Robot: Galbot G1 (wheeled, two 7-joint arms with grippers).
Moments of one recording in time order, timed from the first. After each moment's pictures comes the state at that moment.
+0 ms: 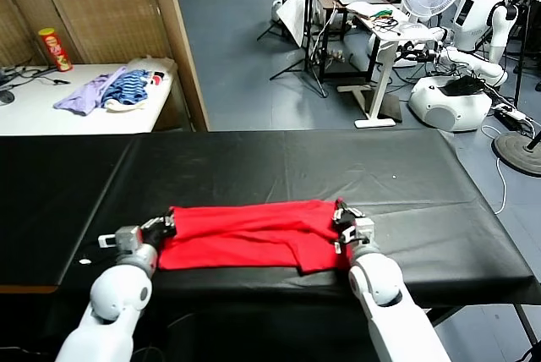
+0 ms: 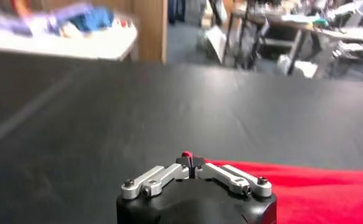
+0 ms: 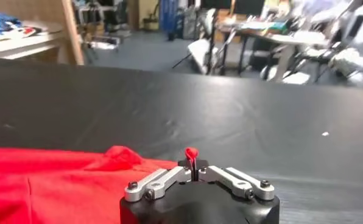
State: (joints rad) left arm 1.19 -1.23 -0.52 -1.80 -0.47 0.44 -0.18; right arm -1.09 1.34 0.32 1.71 0.21 -0.39 0.13
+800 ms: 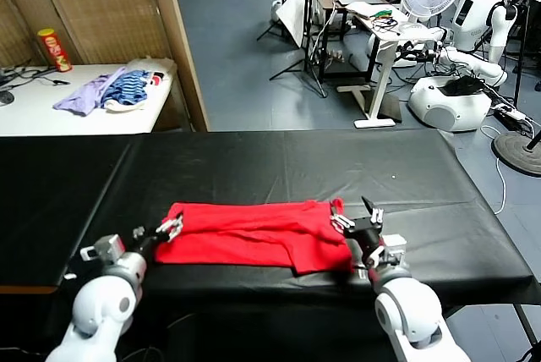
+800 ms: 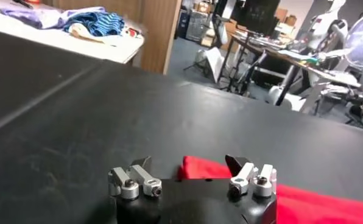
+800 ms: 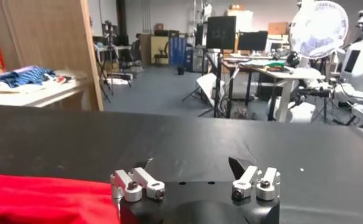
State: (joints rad) left arm 1.35 -1.21 -0.60 -1.90 -0.68 0.46 -0.16; right arm -1.30 1.29 0.40 2.07 0.25 -0.42 0.10
